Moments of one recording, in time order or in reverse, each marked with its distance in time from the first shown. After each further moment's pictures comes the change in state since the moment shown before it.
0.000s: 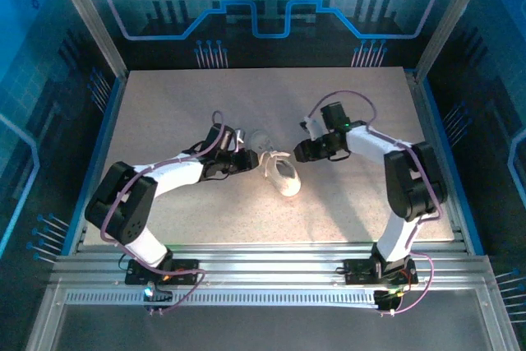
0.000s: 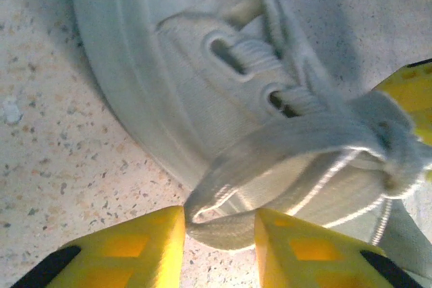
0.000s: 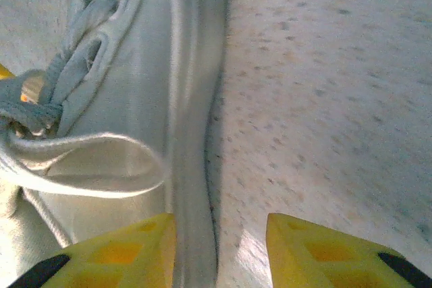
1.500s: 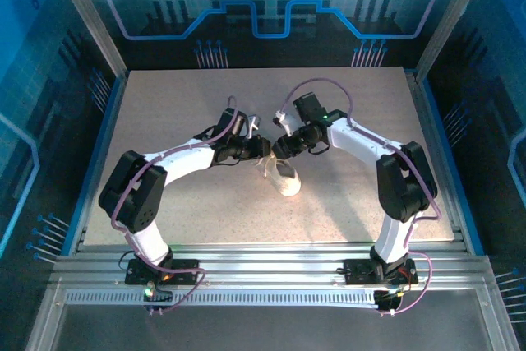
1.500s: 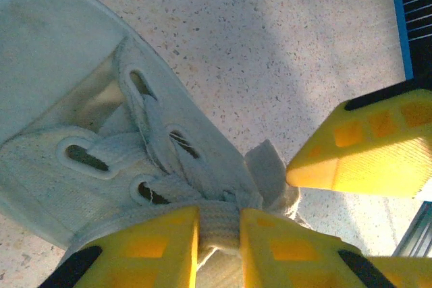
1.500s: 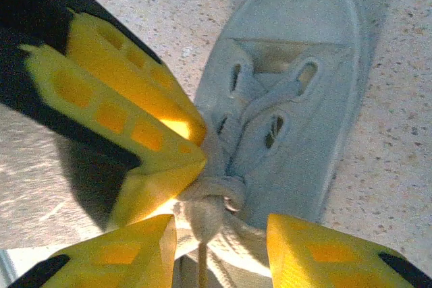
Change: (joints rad) left arm -0.032 0.124 0.208 -0.043 0.065 0.066; right arm 0.206 0.056 0.231 -0.143 0.089 -0.114
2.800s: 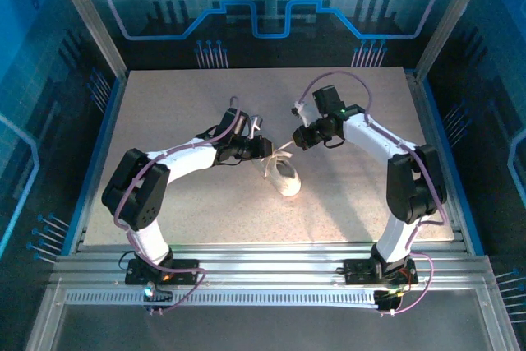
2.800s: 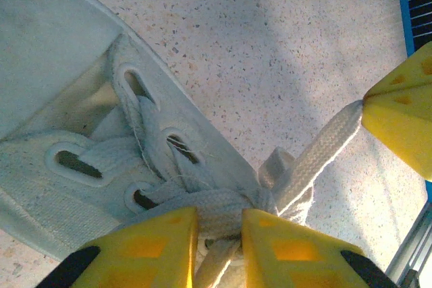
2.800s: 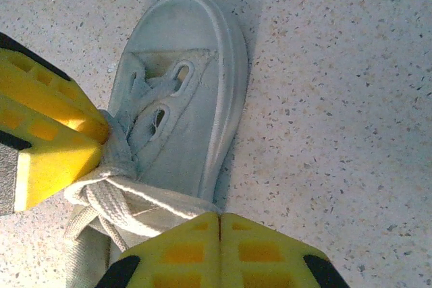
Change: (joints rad) left arm -0.005 0.024 0.017 -0.006 -0.001 0.000; right arm -0.126 -0.042 -0.013 -0.008 0.036 -0.017
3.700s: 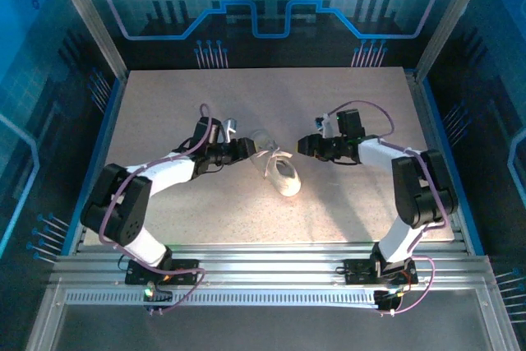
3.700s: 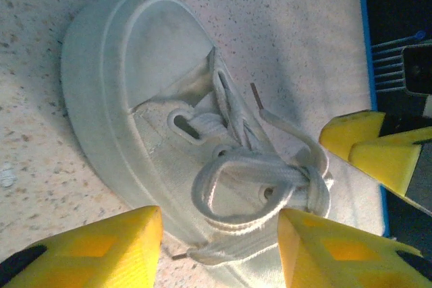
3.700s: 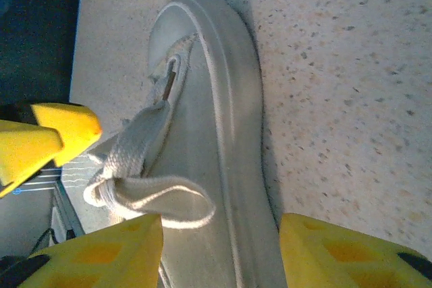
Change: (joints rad) left arm 0.134 -0.150 -0.264 0.240 0.069 -0.148; right arm -0.135 -0.060 -0.403 0.526 -0.341 0.547
